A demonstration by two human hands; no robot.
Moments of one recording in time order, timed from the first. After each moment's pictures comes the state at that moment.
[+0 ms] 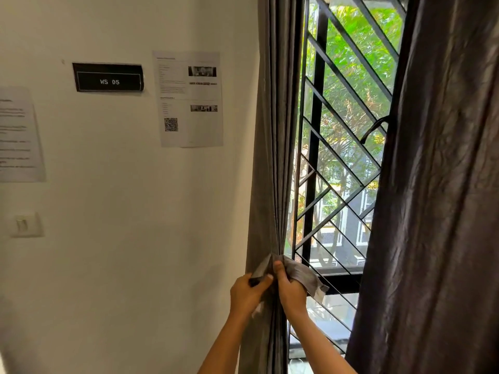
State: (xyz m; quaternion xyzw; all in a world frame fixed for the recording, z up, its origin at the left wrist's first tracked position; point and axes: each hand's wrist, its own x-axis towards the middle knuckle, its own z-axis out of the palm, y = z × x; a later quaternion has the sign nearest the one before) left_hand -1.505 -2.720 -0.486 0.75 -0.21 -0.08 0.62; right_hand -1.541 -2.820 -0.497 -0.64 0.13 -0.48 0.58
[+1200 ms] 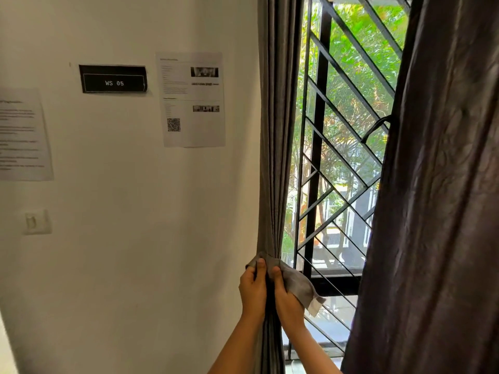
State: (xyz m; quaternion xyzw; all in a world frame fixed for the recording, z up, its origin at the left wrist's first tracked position) left_hand -1.521 -2.751 -0.486 0.58 -0.18 -0.04 0.80; right_hand -1.558 -2.806 -0.498 -0.67 0.07 -0.54 0.50
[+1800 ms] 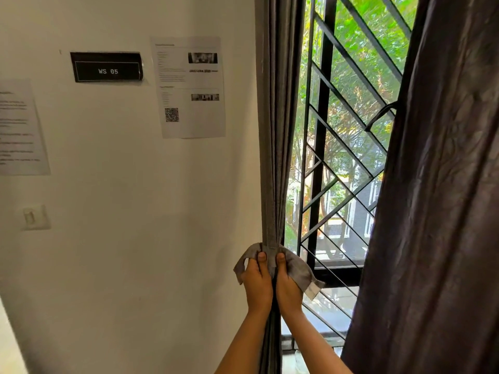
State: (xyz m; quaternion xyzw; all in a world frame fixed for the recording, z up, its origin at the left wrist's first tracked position) left_hand -1.515 -2.757 -0.484 0.63 -0.20 0.12 0.74; right_hand -1.536 -2.805 -0.492 -0.62 0.09 -0.54 0.57
